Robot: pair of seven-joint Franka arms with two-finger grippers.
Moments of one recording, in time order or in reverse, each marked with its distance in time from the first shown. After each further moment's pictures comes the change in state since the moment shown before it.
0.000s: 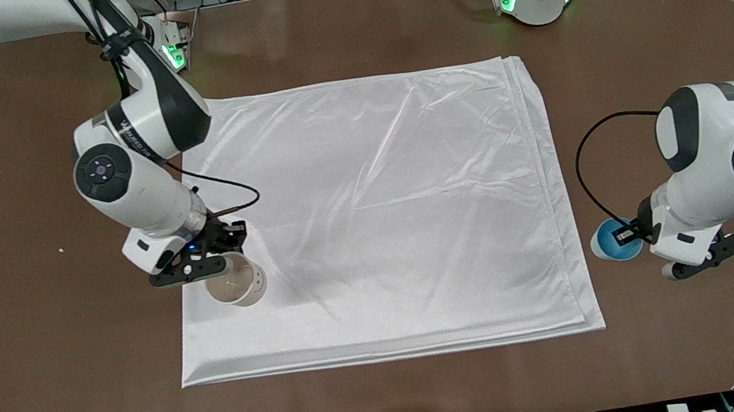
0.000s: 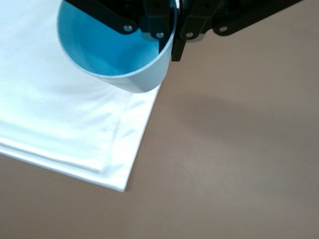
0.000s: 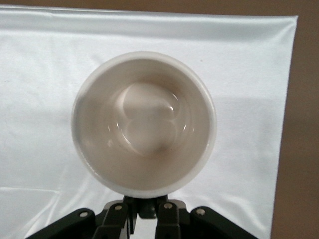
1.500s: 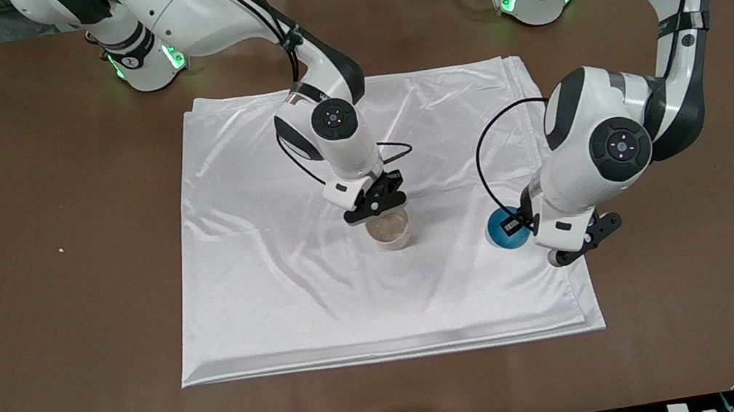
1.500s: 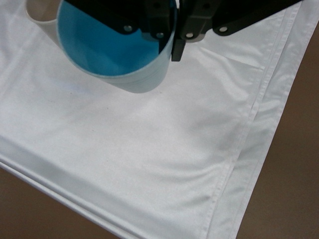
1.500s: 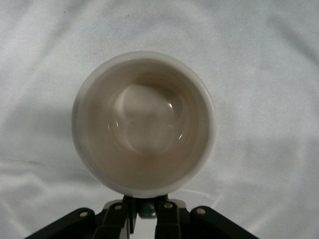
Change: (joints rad) left arm -0.145 -0.023 -0.116 0.001 -0.078 -0.037 -0.357; right arm 0.400 0.386 -0.009 0.244 -0.032 0.210 0.279
